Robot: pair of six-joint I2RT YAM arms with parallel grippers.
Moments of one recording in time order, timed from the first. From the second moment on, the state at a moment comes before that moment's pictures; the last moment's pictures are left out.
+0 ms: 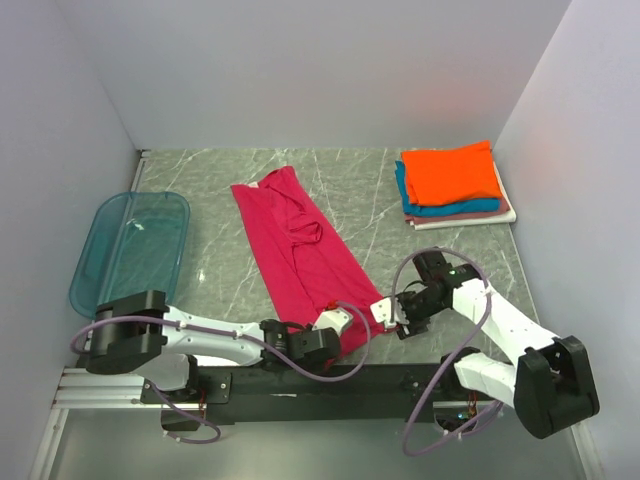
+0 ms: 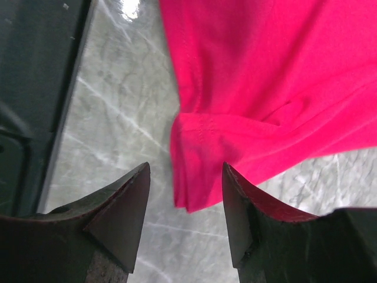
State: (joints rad) left arm -1.45 1.49 0.74 -0.27 -0.27 -0.73; right arm 0.30 1.09 0.58 -0.95 -0.65 -1.62
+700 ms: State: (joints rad) left arm -1.45 1.40 0.64 -0.19 -0.15 -0.72; right arm 0.52 1.08 0.47 -0.72 -0.44 -1.45
